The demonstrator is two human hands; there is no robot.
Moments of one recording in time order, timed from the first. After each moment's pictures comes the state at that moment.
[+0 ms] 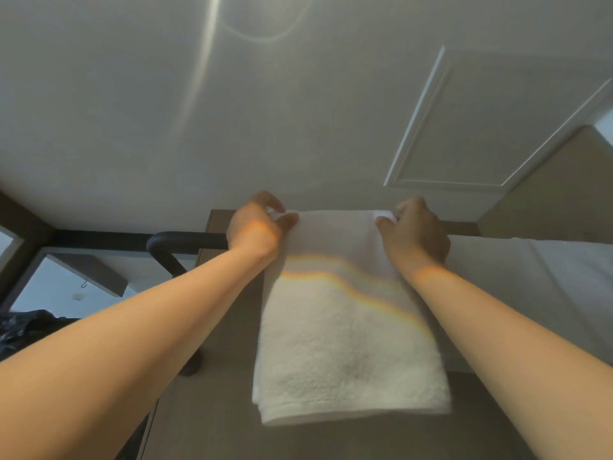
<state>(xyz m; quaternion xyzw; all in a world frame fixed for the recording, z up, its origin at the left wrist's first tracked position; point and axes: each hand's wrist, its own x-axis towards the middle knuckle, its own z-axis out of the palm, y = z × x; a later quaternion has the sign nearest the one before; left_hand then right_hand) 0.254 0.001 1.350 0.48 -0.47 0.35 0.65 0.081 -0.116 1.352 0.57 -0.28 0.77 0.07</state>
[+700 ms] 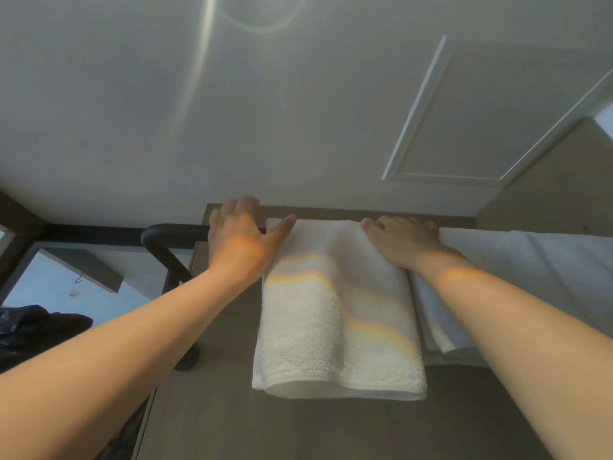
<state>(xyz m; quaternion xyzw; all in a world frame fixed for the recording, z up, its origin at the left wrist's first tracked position) 0.272 0.001 1.321 0.52 -0.44 0.46 0.57 0.075 -0.129 1.357 0.74 -0.37 0.53 0.21</state>
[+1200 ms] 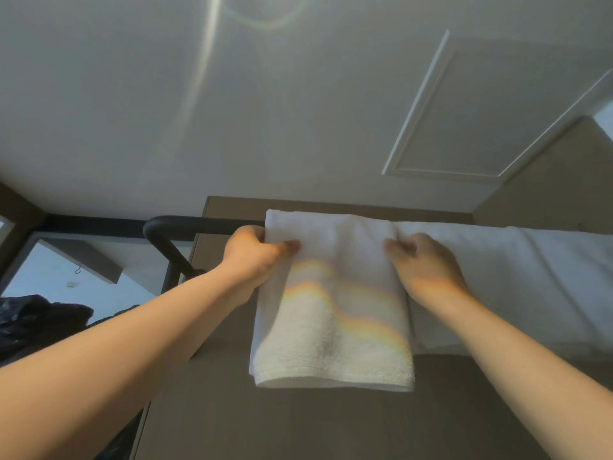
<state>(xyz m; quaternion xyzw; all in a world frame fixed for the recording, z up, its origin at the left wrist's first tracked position) 0.255 0.004 1.294 0.46 -0.53 0.14 0.70 0.064 -0.127 1.290 0.69 -0.27 0.67 0.00</state>
